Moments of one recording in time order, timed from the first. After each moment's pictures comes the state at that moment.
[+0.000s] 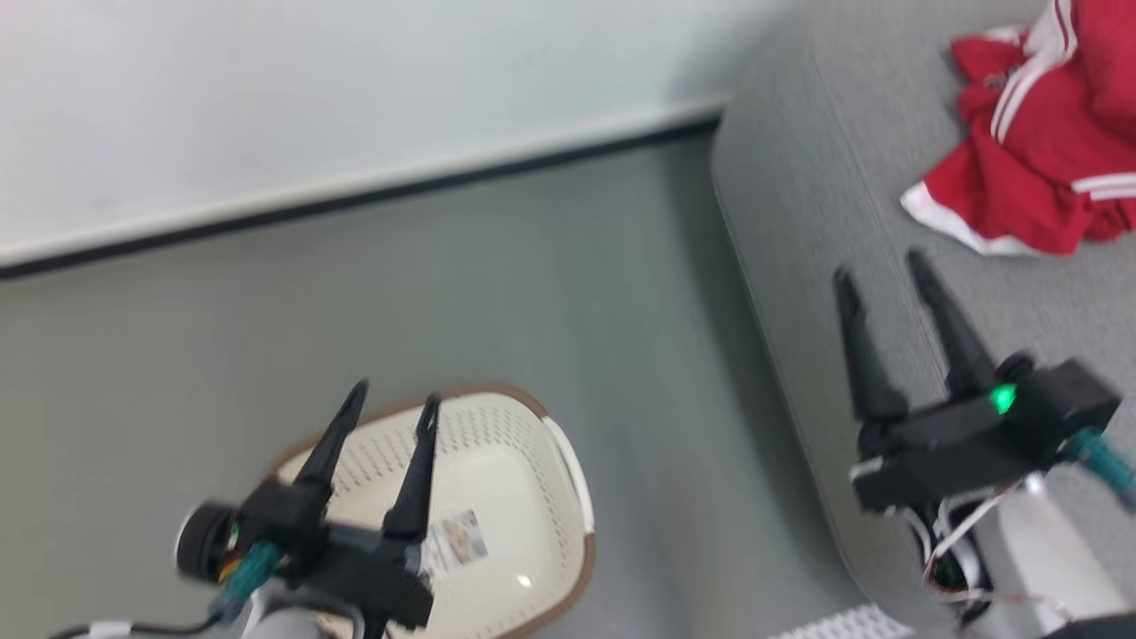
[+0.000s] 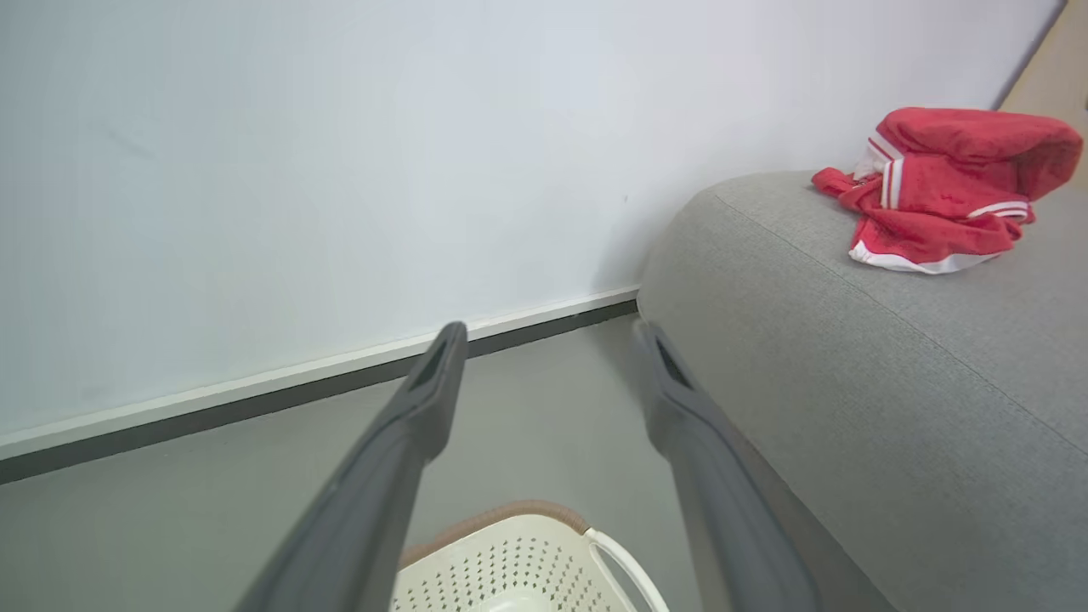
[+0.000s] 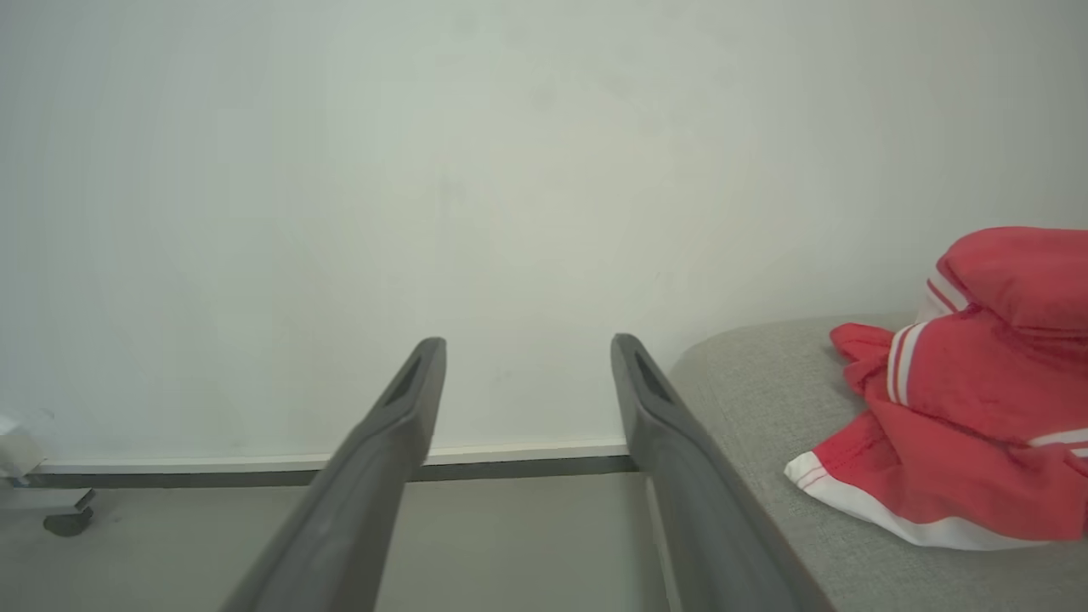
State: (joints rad) left arm -0.43 0.34 -0.63 0.04 -0.48 0.29 -0.26; right arm -0.38 -0.32 0.35 0.09 0.36 0.13 -0.26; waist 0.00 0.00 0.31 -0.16
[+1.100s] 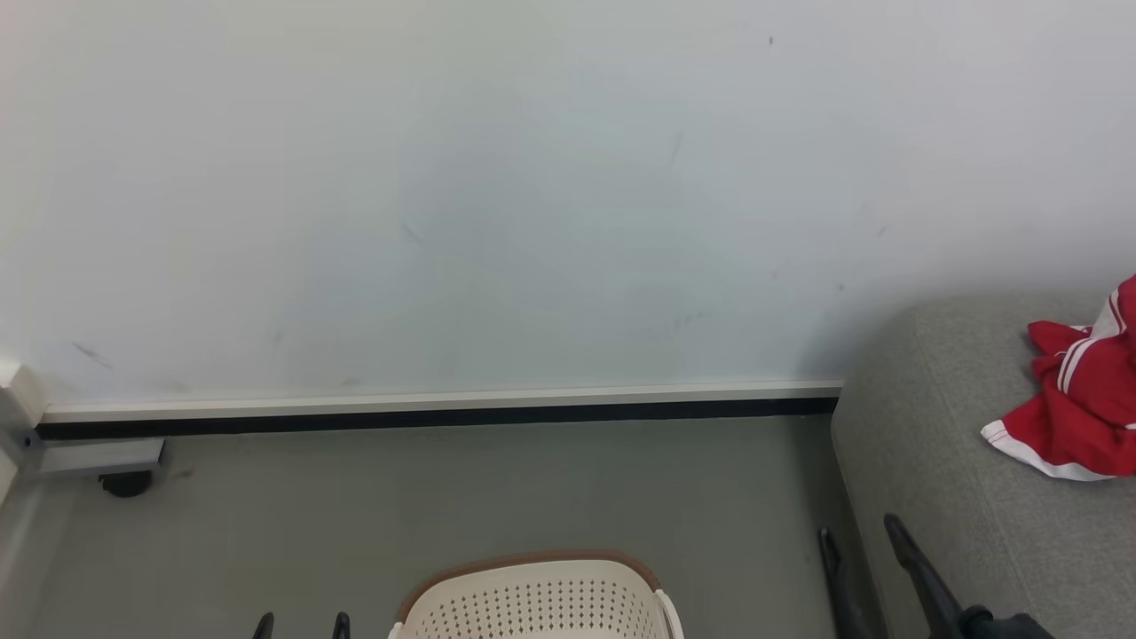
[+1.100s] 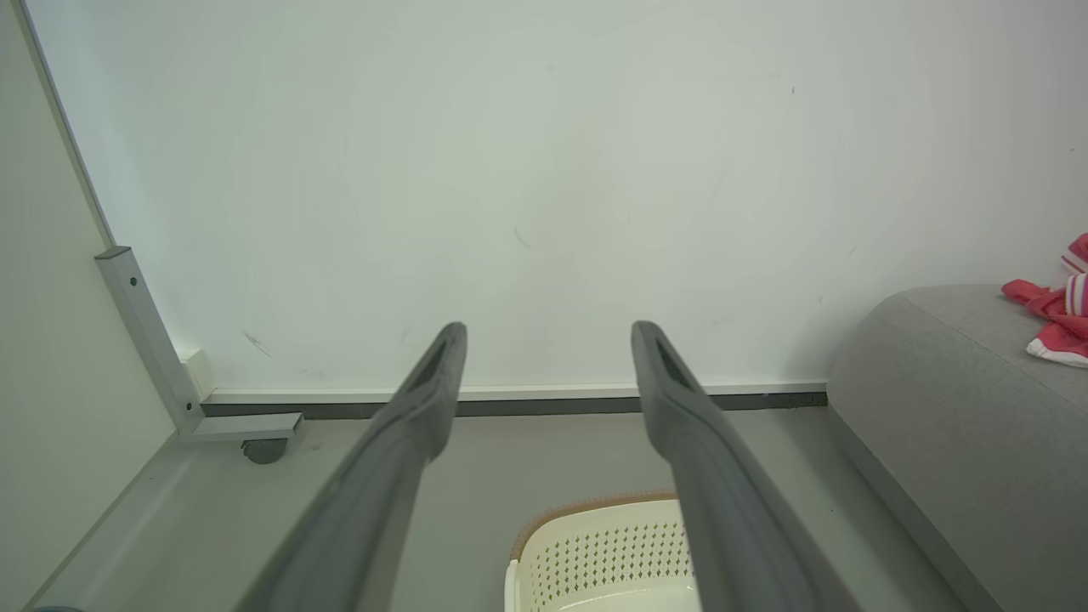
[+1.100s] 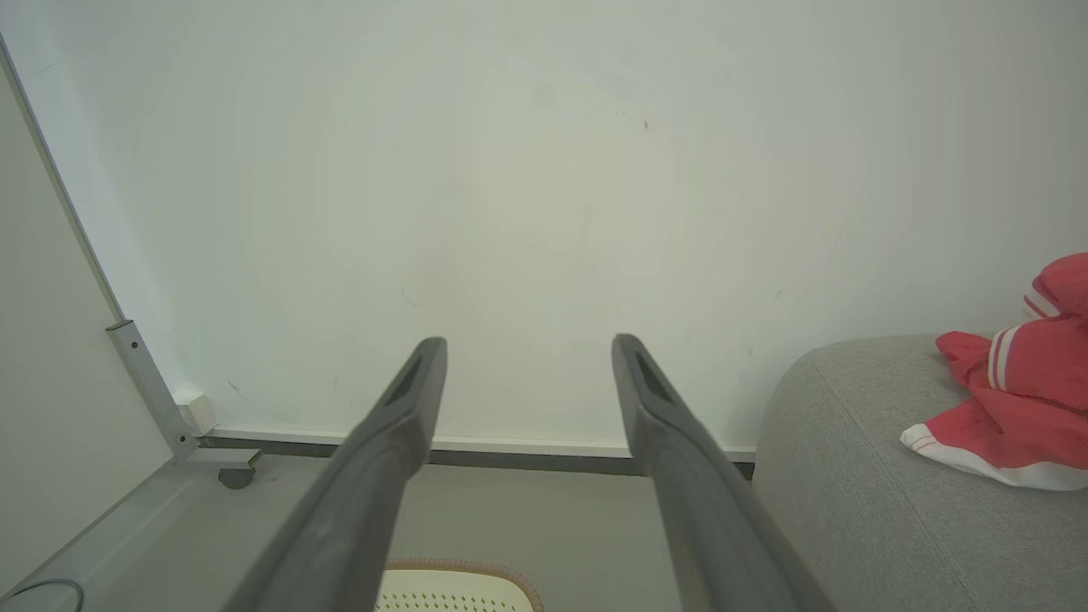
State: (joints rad) left arm 0.19 0.22 -0.23 -0.15 -0.21 0.24 -0.26; right arm 0.12 -0.17 0.27 -0.03 0.19 0.13 -0.26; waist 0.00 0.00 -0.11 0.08
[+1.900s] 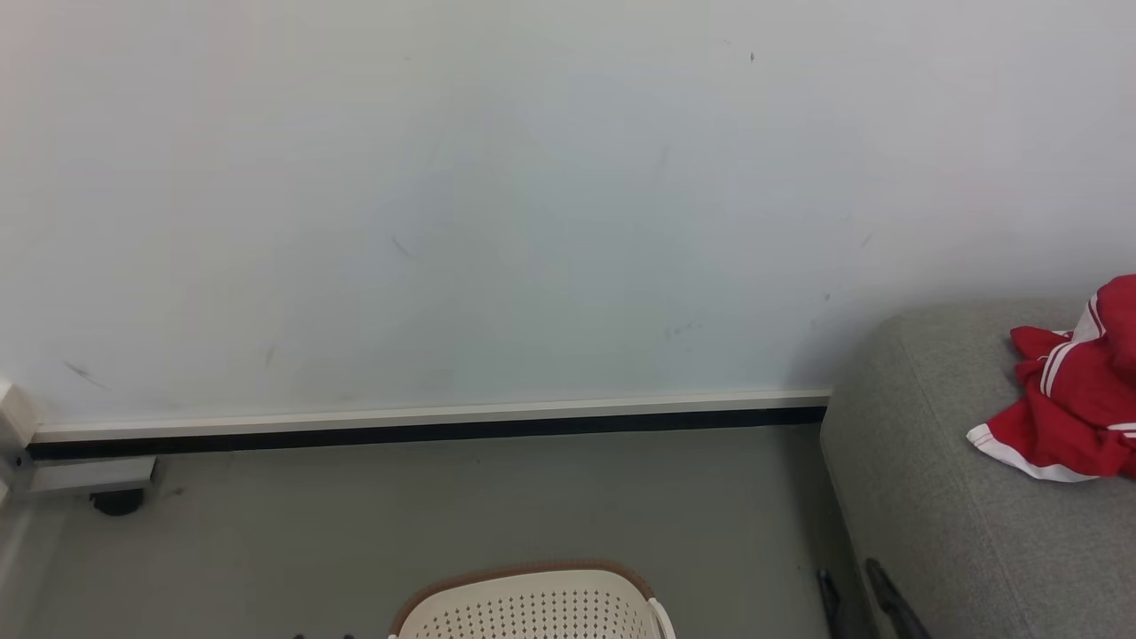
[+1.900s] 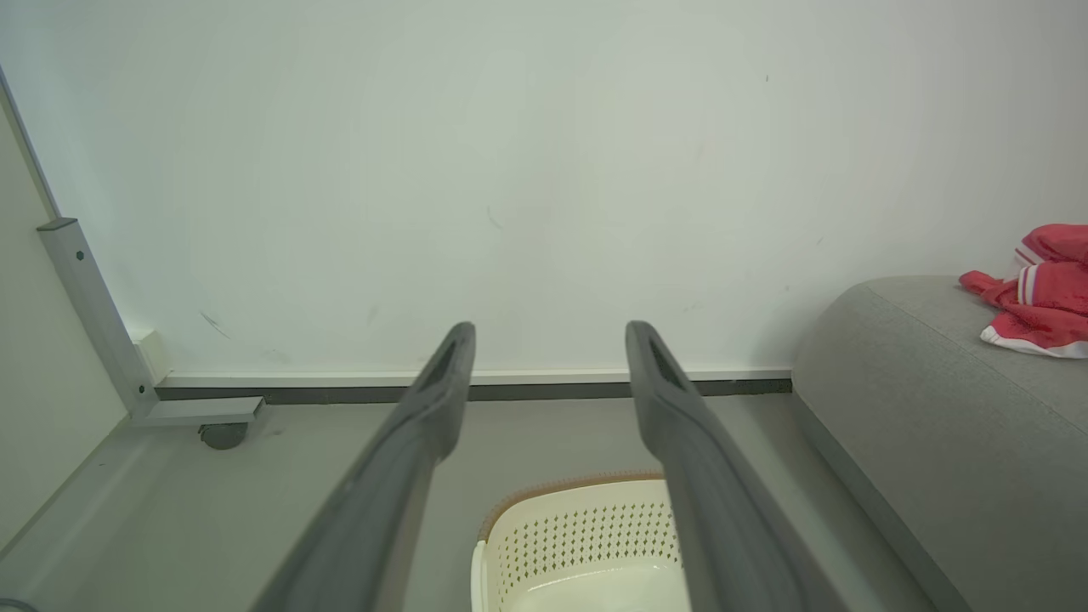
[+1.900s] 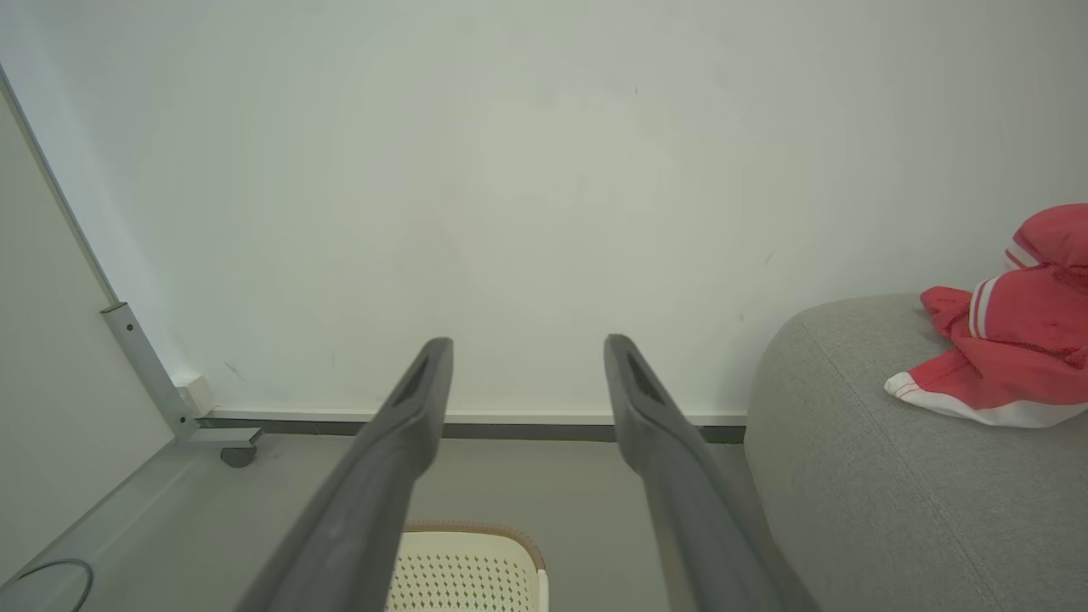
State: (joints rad) left arm 0.21 0.11 -0.12 -0.09 -0.13 0.08 -0.26; right arm 0.18 -0.15 0.27 -0.02 0.19 0.13 -0.26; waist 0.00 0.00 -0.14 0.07
